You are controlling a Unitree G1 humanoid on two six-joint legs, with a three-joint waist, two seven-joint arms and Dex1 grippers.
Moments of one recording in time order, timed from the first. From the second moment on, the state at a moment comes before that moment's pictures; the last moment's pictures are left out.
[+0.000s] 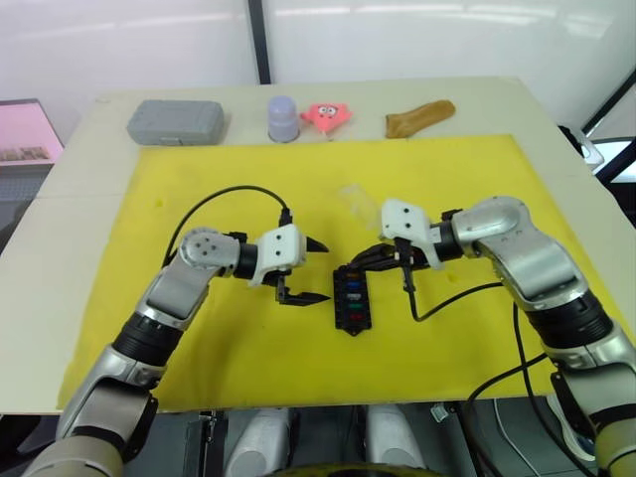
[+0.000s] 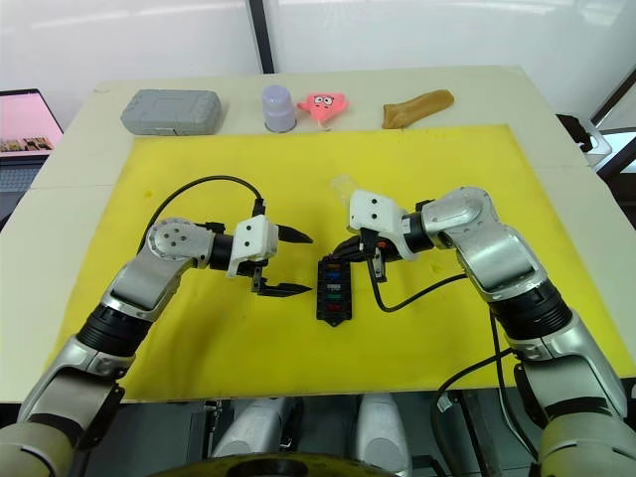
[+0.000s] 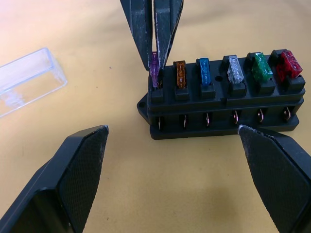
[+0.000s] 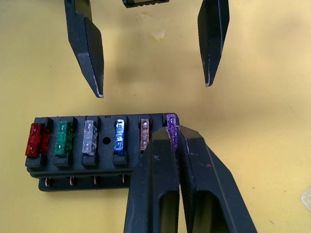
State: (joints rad) left arm -0.55 0.52 -0.31 0.00 -0.14 0.18 -1.18; right arm -0.67 -0.74 0.31 -0.16 0.20 0.59 1.24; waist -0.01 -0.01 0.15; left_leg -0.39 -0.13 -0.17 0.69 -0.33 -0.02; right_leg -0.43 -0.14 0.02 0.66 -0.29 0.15
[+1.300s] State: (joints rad) left arm -0.54 0.50 -0.34 0.00 -0.13 0.17 -1.18; right arm -0.68 -0.75 0.33 -0.22 0.18 0.69 1.22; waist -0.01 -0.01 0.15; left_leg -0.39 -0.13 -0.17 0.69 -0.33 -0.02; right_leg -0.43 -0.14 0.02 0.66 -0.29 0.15
